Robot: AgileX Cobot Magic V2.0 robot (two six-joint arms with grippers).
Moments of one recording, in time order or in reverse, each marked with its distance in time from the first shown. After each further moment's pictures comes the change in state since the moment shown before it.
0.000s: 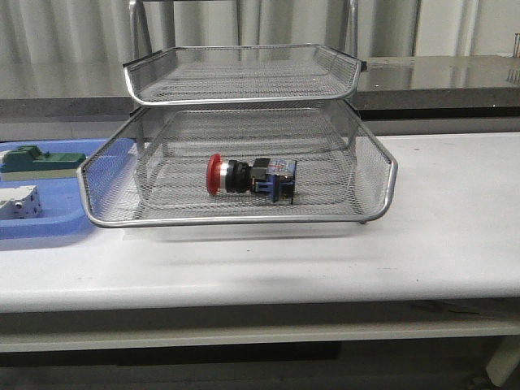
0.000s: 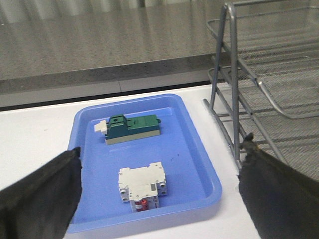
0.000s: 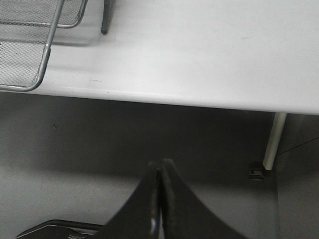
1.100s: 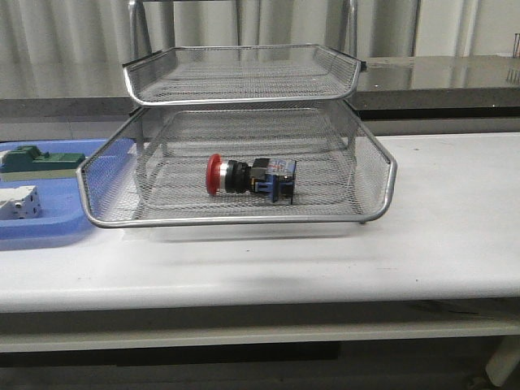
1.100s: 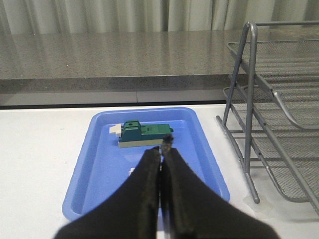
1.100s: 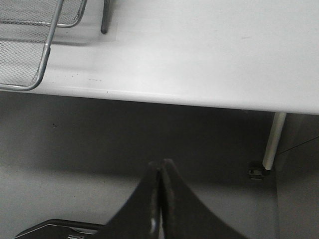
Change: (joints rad) left arm 0.000 -0.135 0.127 -0.055 -0.090 0.000; right arm 0.000 0.000 0.000 0.000 0.002 -0.002
